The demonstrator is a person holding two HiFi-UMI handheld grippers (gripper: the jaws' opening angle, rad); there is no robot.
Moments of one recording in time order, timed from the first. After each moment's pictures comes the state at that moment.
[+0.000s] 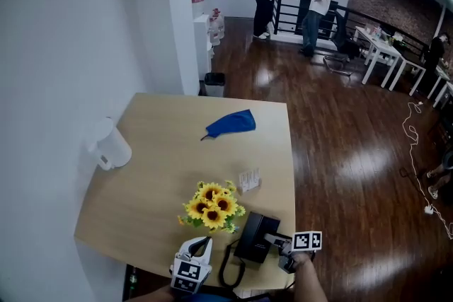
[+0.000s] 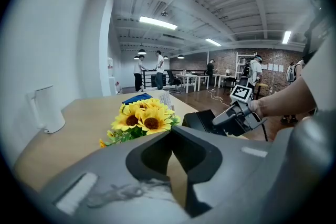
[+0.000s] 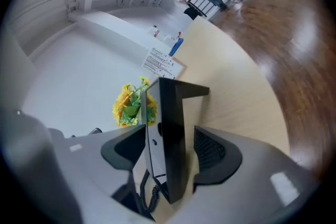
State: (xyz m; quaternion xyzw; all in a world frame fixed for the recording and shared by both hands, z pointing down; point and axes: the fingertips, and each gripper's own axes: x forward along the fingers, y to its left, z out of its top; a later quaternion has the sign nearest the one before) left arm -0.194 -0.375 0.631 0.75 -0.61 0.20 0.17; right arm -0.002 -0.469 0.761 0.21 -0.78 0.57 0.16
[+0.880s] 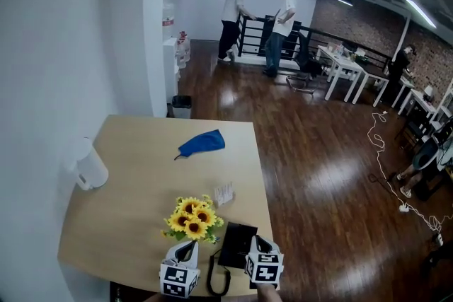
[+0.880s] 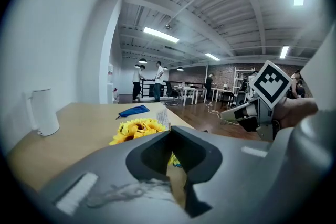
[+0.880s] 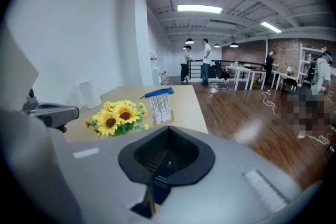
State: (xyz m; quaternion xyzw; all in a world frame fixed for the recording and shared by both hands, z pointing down) left arm -0.188 -0.391 0.580 0.77 -0.60 0.12 0.16; right arm -0.004 -0.459 0.604 0.52 -0.79 0.20 0.24
